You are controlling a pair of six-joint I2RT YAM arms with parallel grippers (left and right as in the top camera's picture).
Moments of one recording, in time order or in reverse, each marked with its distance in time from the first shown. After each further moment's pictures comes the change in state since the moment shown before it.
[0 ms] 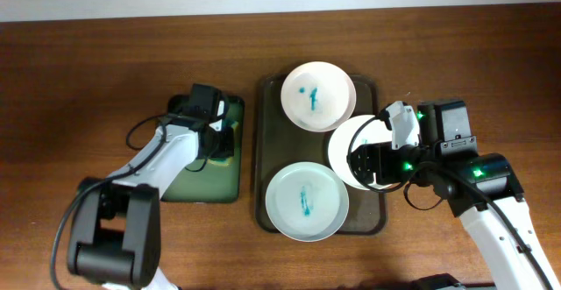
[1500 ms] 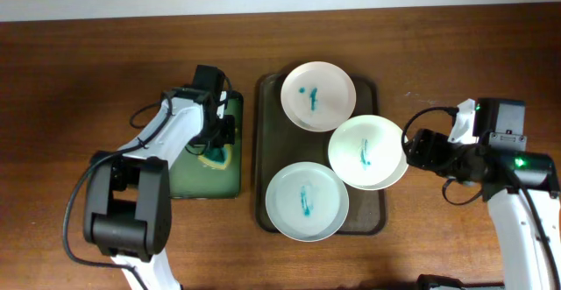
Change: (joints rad) left arm 0.004 0.160 0.280 -0.304 0.008 0.020; right arm -0.353 0.047 0.000 -0.065 0.130 0.101
